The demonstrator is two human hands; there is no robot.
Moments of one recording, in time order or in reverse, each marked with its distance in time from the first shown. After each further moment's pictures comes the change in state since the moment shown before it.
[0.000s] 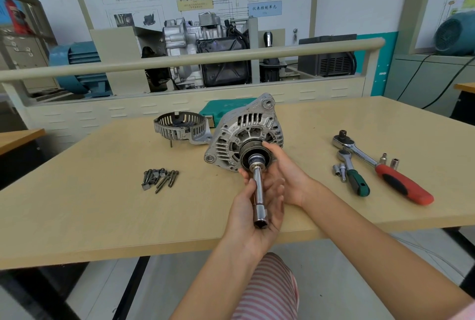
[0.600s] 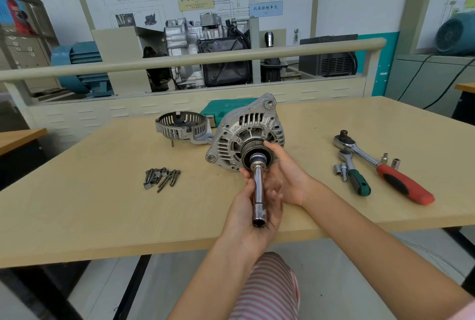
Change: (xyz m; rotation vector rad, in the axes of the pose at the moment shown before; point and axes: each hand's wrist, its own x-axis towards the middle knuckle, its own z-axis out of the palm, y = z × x) left_hand 0.000 0.004 -0.001 -0.023 0.068 -0.031; right_hand 0.004 0.001 -0.001 0.045 0.008 -0.038
